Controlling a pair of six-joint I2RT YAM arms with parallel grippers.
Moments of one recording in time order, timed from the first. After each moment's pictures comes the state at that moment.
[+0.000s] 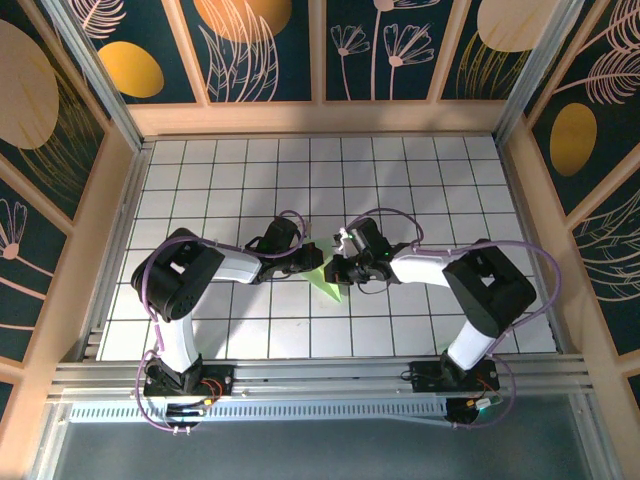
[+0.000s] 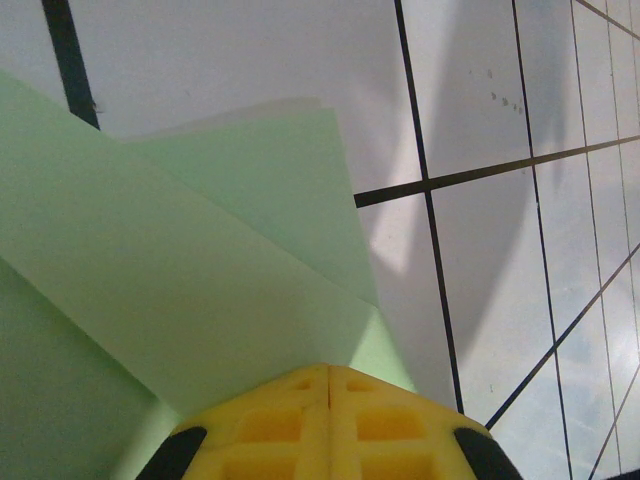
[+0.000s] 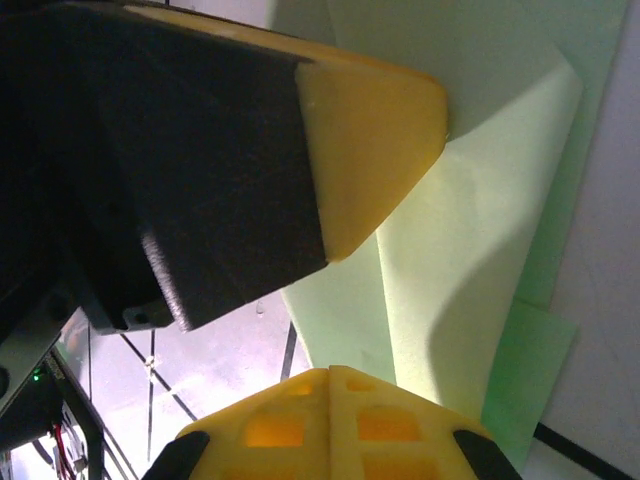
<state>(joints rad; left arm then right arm) -0.64 1.87 0.77 0.36 0.38 -0.78 0.70 1.67 0.75 0.00 -0.50 0.66</state>
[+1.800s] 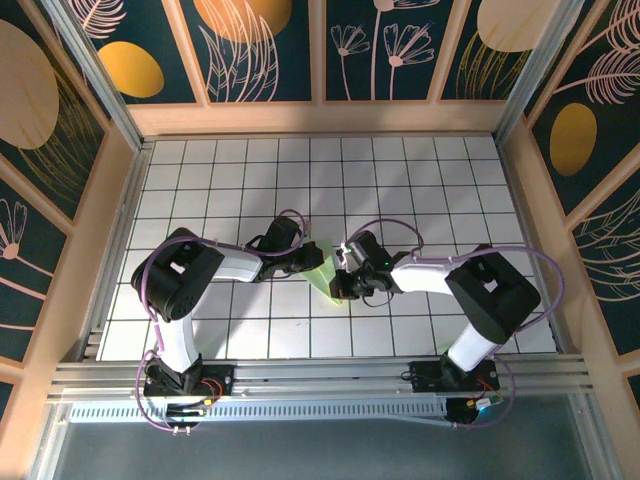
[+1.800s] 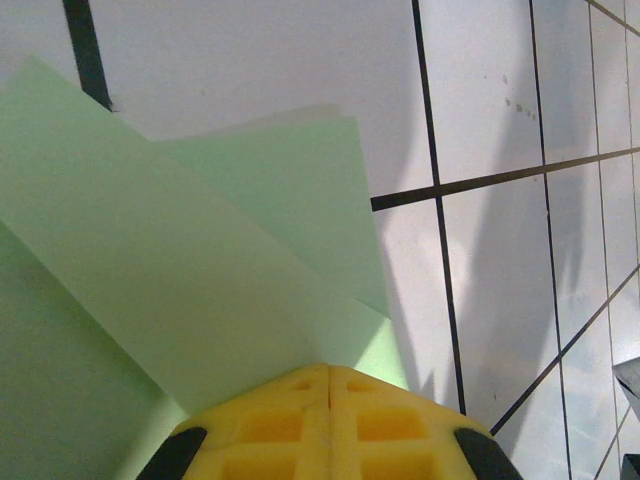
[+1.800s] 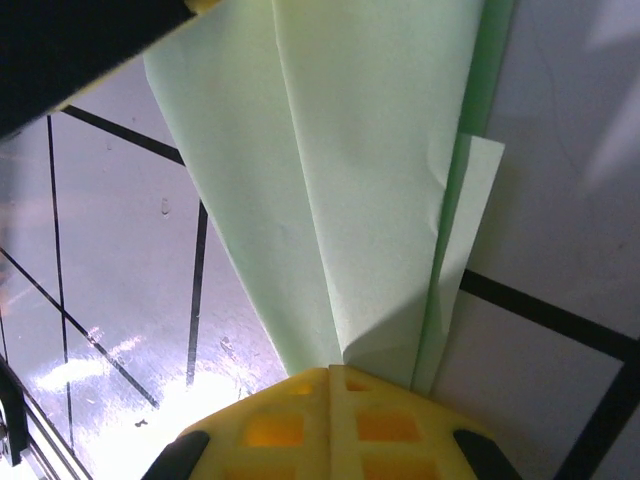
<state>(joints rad) -0.64 1.87 0.79 0.31 0.36 -0.80 0.75 1.62 0.68 -0.09 -0.43 0.63</state>
